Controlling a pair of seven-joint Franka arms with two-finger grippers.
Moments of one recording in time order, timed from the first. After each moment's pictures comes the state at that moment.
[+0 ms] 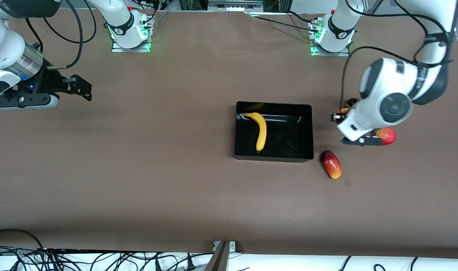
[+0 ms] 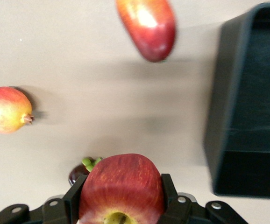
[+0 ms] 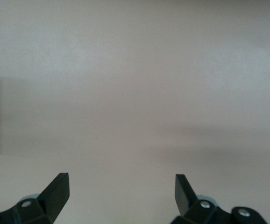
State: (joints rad) left arm -0.10 0.27 -0.04 -1.92 0.06 1.88 -0.14; right arm 0.10 0.05 0.06 -1.61 -0.01 1.64 0.10
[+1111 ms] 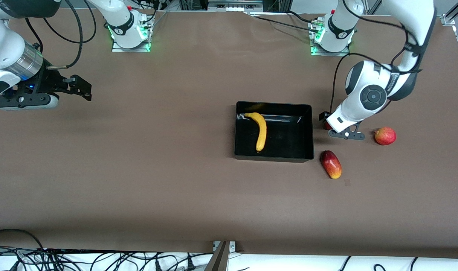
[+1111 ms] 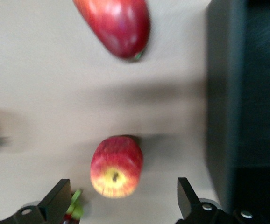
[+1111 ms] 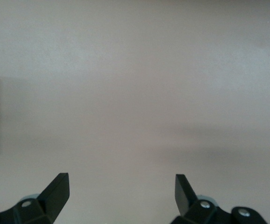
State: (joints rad) left arm -0.11 0.22 -0.10 -2.09 0.09 2.10 -0.15; right arm 0.10 0.05 0.06 -1.61 -0.01 1.64 0.10
